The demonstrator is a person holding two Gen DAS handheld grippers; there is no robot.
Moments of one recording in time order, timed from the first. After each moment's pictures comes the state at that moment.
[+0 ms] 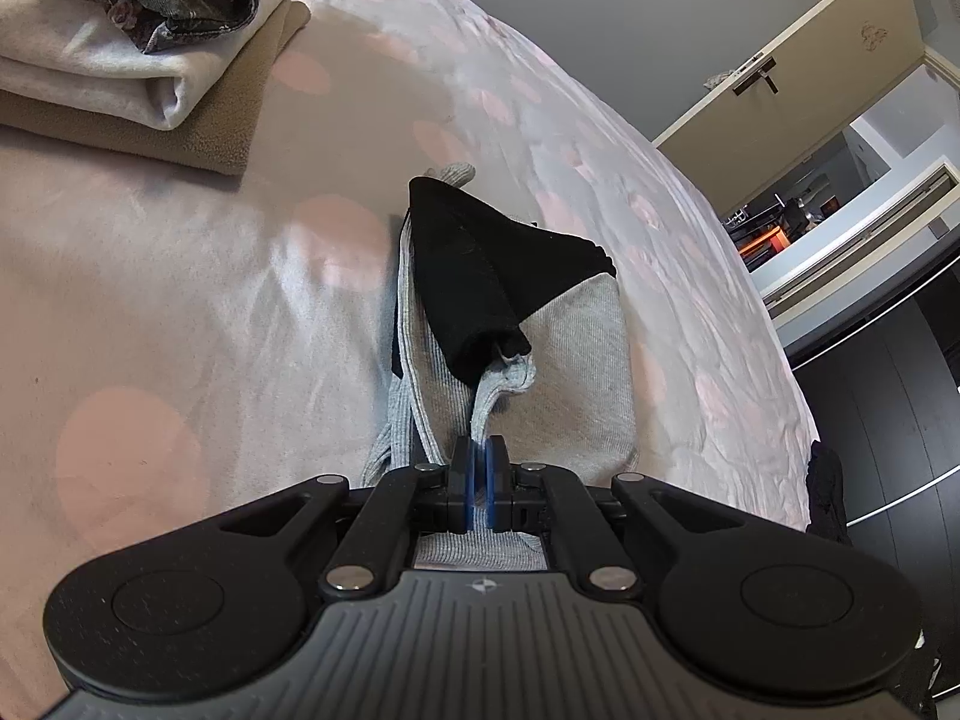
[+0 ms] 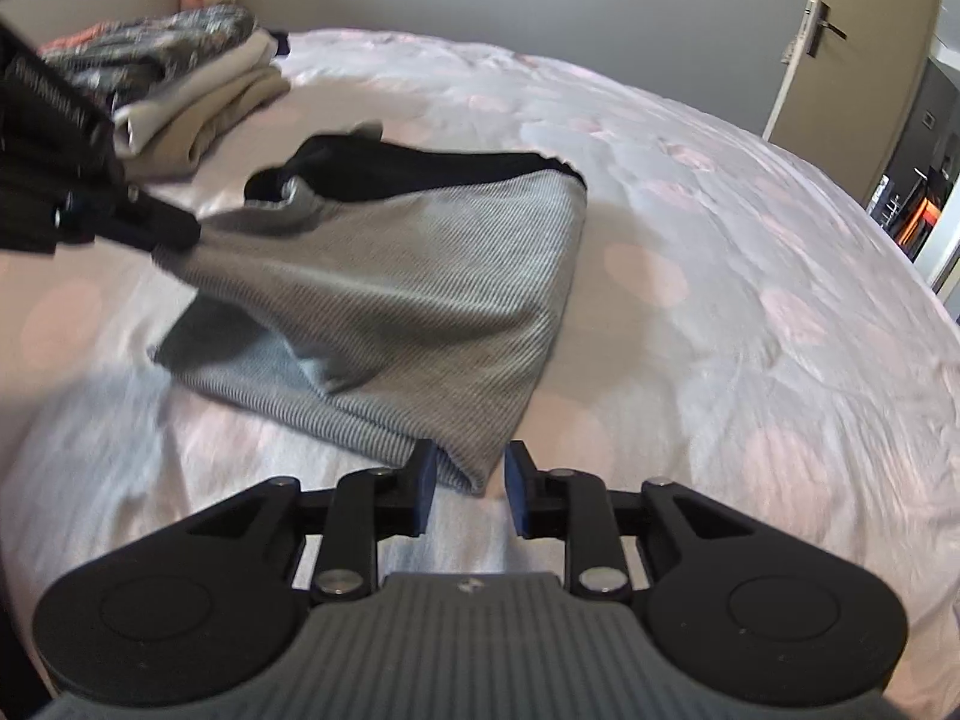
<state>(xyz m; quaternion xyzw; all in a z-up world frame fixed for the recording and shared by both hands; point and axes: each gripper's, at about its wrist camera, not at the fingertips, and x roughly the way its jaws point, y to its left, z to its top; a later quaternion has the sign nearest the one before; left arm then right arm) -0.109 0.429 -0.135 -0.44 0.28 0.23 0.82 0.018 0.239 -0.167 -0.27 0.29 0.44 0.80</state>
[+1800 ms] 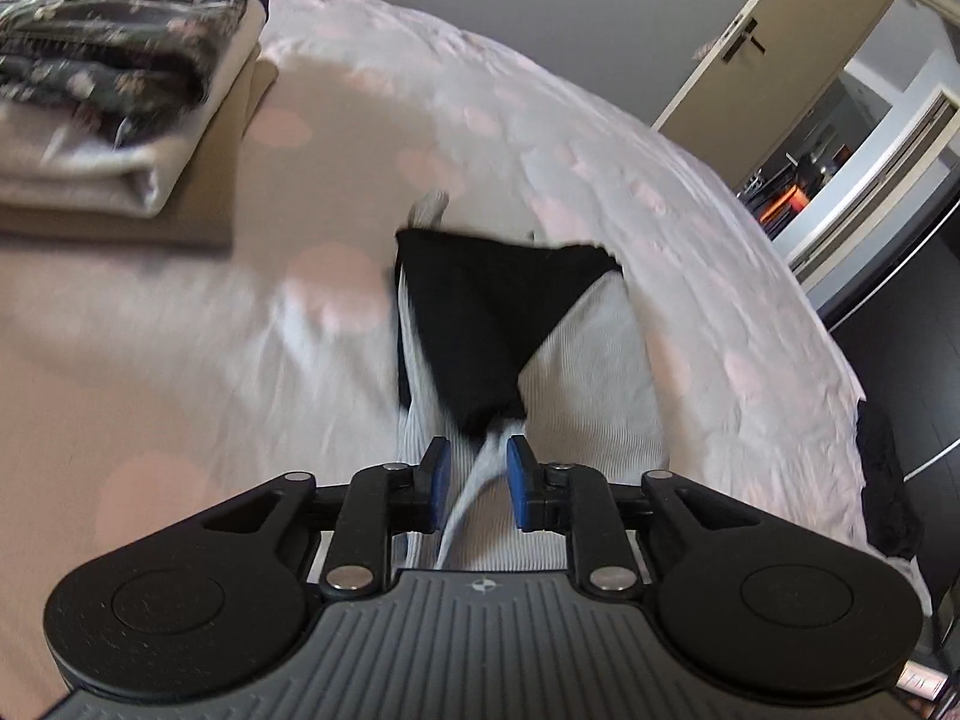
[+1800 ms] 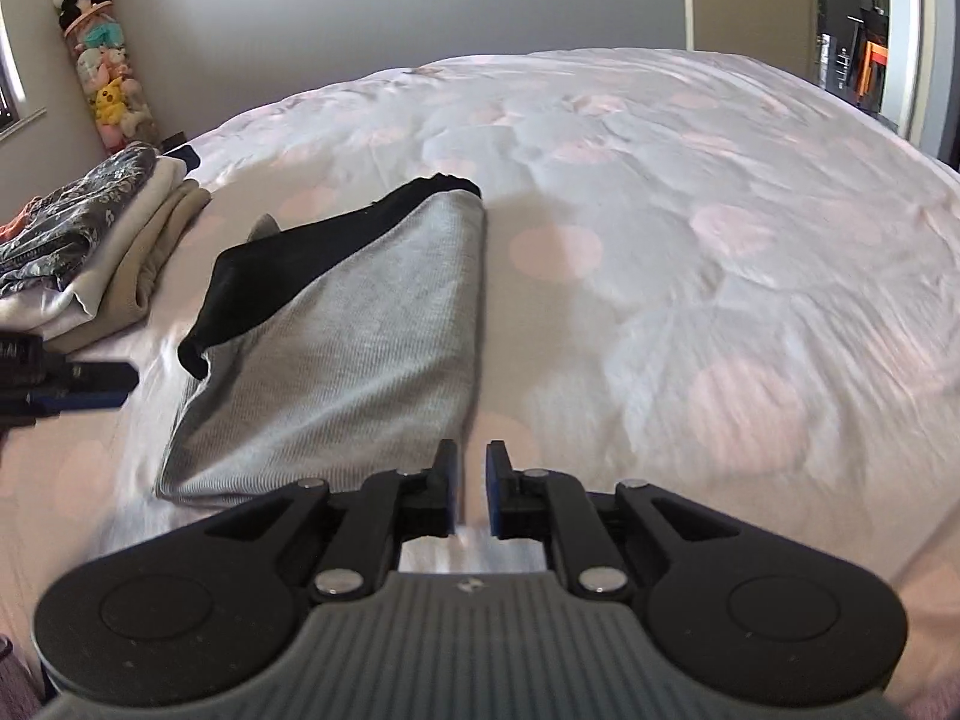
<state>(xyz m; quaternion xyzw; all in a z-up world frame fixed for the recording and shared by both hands) -0.089 0.427 -0.112 -0.36 0.31 0.26 0.84 0.082 0.200 -0.136 -0.10 0.38 0.42 0.82</state>
